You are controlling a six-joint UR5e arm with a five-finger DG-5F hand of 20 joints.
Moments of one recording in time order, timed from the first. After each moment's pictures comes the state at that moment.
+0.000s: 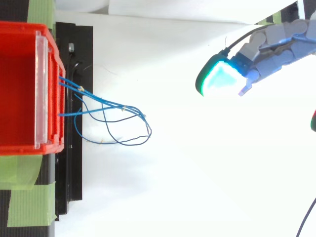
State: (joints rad) arm 0.13 -1.60 -1.87 -2.96 -1.29 -0.22
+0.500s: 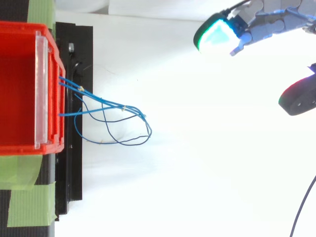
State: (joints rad) arm 0.14 -1.60 -1.98 -2.73 -1.16 -0.43
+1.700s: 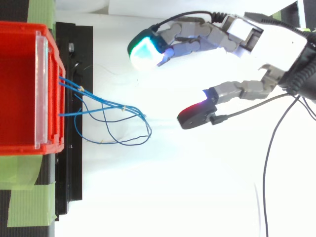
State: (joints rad) arm 0.14 -1.93 -1.96 -2.28 -1.13 -0.60
